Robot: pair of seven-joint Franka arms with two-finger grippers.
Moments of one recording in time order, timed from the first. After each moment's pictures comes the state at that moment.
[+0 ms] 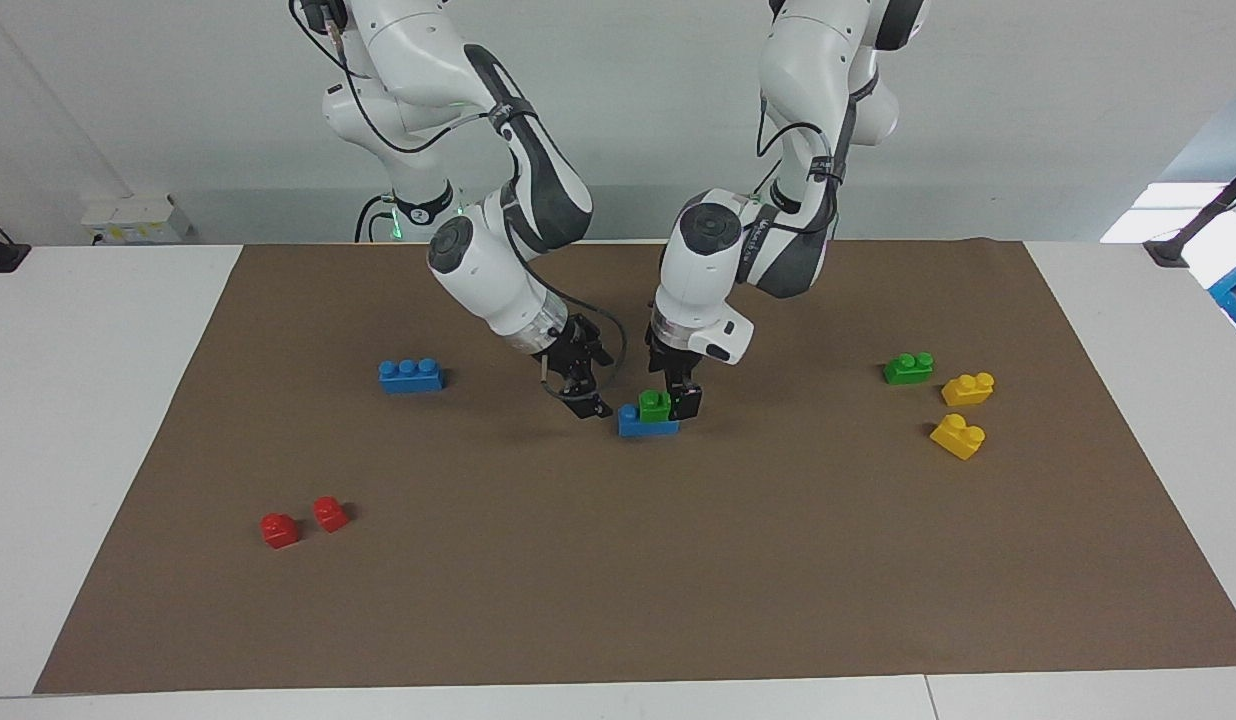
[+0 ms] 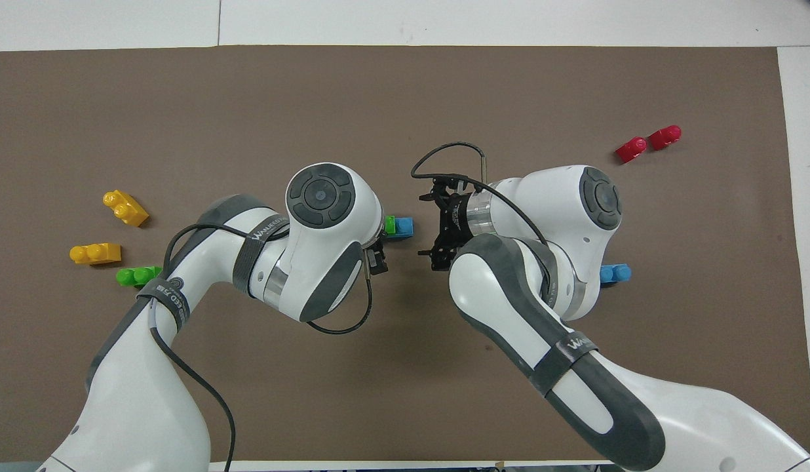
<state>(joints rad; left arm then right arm) -0.57 0.33 -0.06 -1.84 -0.05 2.24 -2.37 0.36 0.28 0.12 -1.97 0.69 2.44 1.57</state>
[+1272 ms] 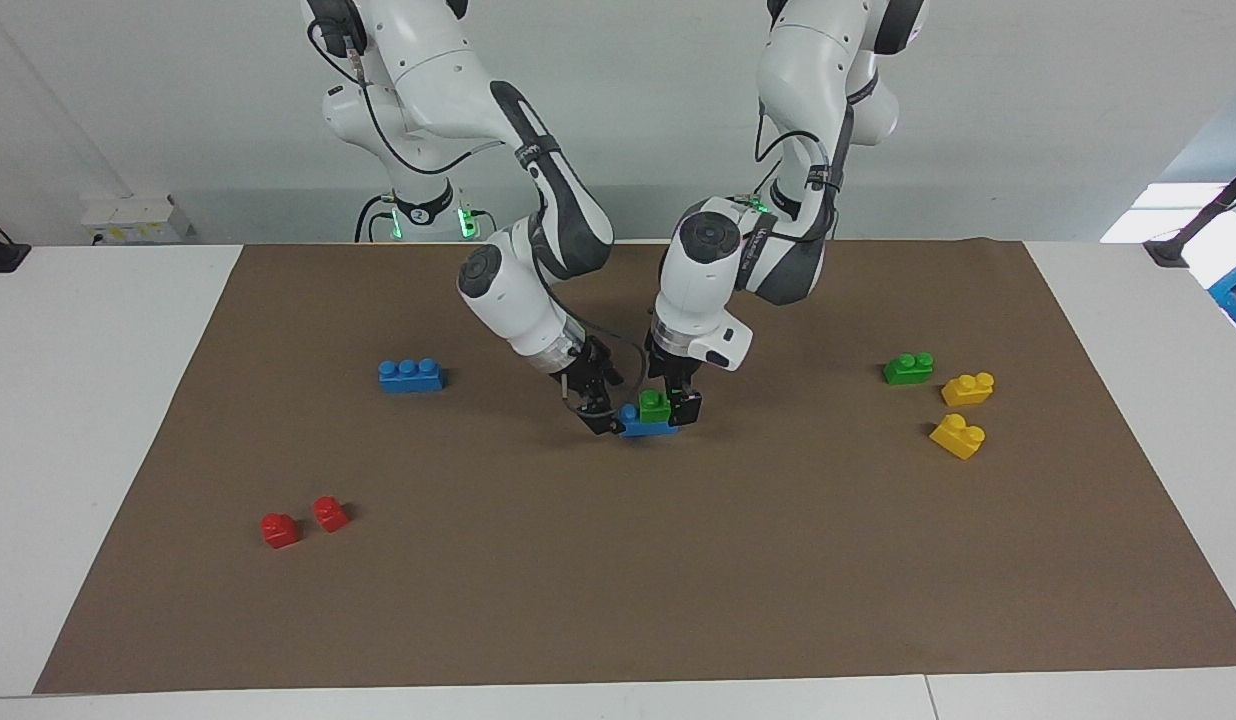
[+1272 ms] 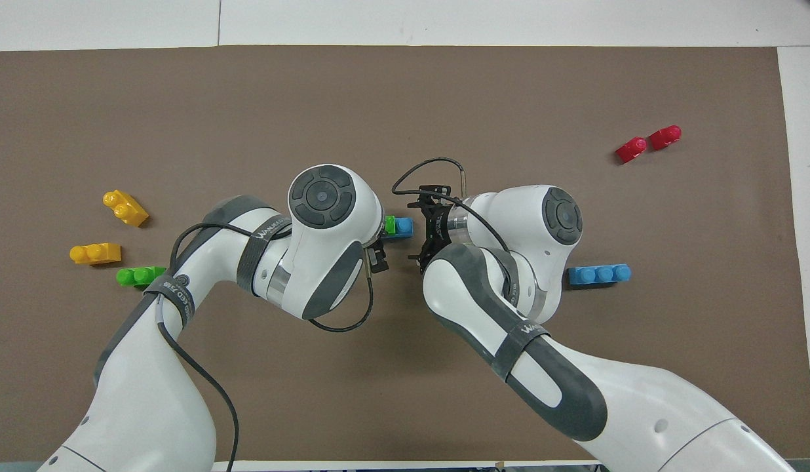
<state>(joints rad) -0.57 0.35 -0.05 -1.84 -0.05 2.27 -2.37 0.41 0.37 0.12 -1.98 0.74 2.58 1.48</state>
